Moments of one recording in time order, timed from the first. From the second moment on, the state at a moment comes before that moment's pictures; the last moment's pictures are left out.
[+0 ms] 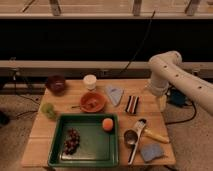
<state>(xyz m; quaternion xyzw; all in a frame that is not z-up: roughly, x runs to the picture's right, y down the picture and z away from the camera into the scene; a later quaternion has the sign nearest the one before) 0.261 0.076 0.770 -0.34 -0.08 -0.25 0.90</state>
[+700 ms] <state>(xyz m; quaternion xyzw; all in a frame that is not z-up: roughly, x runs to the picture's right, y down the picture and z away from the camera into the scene) 0.261 0.076 0.770 -0.34 -0.08 -0.25 0.90</state>
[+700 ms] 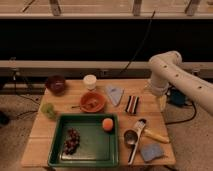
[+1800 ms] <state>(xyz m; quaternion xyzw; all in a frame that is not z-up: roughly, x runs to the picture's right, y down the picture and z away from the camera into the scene) 0.085 0.138 0.756 -0.32 -0.18 -0.35 0.86</state>
